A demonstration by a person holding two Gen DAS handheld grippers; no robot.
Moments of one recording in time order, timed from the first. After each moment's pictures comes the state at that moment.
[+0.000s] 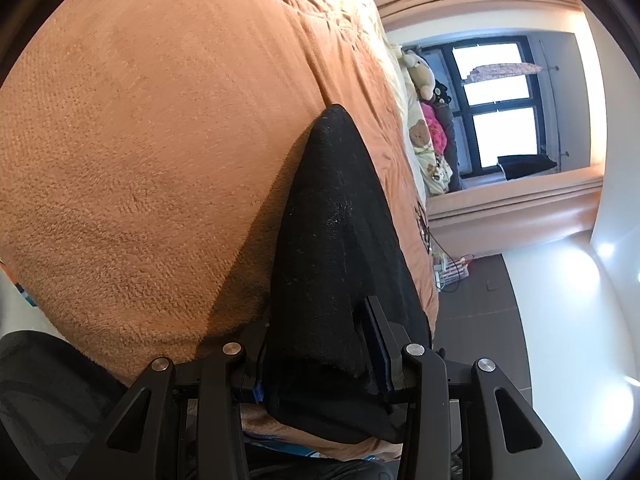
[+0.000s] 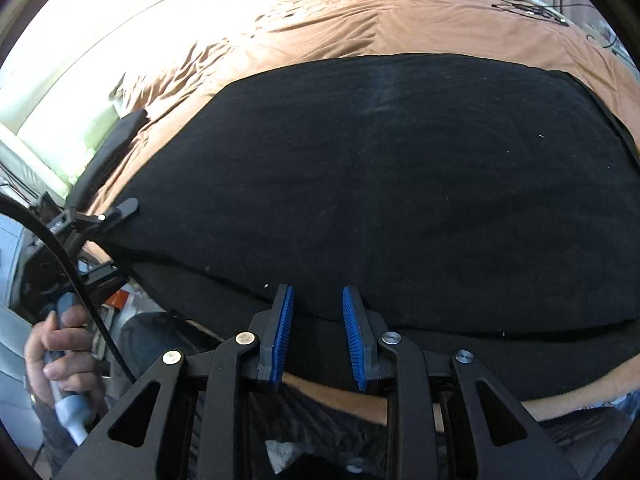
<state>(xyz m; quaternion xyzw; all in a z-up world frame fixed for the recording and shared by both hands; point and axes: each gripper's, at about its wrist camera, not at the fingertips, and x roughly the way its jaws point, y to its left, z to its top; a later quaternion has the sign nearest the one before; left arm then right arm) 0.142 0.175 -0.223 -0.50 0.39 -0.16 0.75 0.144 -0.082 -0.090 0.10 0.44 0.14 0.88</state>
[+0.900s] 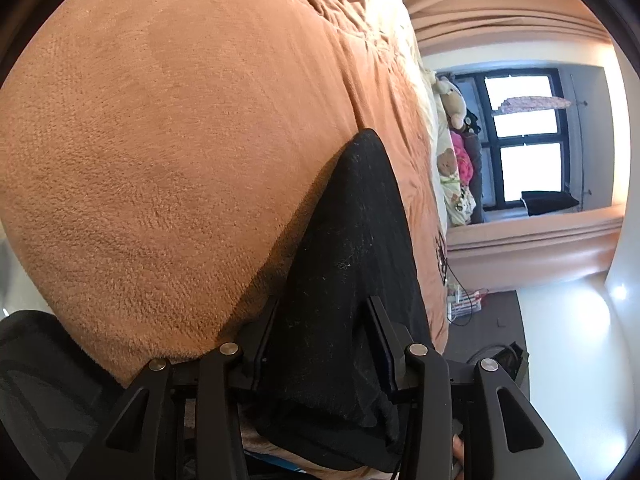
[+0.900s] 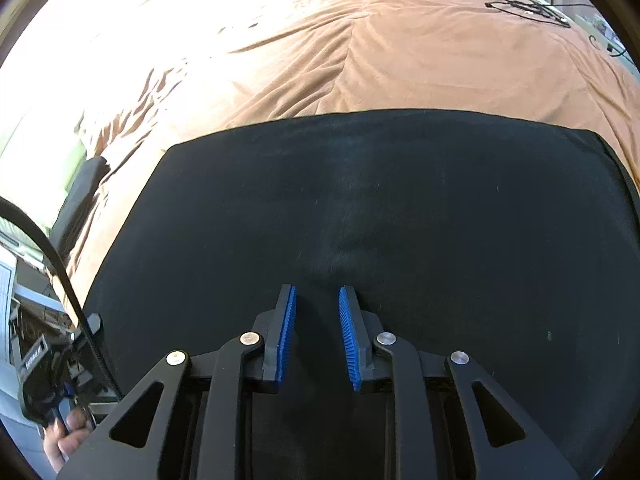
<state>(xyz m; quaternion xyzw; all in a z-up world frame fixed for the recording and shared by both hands) 0.149 0.175 -0.219 -0.53 0.39 -0.09 0.74 0.269 -0.100 -0.068 0.11 0.46 0.10 0.87</state>
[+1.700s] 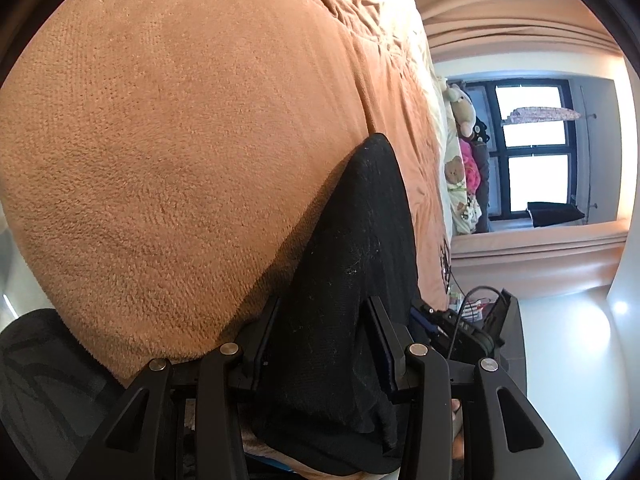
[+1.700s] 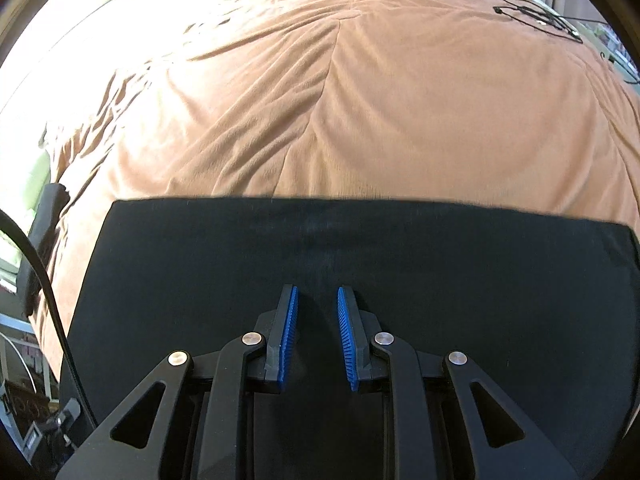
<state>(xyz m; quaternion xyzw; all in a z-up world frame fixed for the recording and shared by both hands) 0.150 0.175 -0.222 -0.55 0.39 -0.08 0.73 0.368 -0.101 -0.062 0.09 0.48 0.06 0.87</state>
